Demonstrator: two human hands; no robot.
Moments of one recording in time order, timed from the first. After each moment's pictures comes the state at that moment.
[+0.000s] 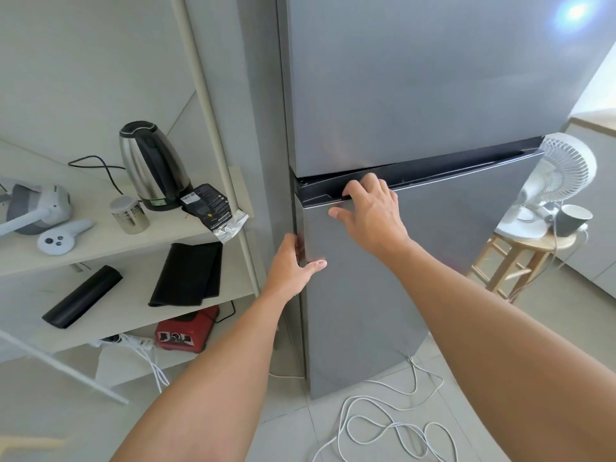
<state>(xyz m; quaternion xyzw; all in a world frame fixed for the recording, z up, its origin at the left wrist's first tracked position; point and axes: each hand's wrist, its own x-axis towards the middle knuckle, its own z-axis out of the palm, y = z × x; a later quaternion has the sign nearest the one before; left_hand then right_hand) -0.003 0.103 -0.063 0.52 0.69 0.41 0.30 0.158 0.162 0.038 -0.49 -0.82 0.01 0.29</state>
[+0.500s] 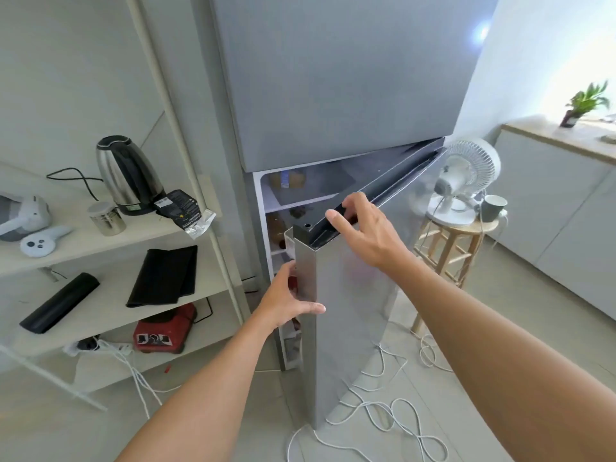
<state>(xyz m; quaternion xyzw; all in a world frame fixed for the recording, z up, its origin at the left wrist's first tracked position) 0.099 -0.010 -0.055 0.54 0.63 0.35 0.42 0.286 0.041 0.072 -0.49 -0.77 0.20 0.35</state>
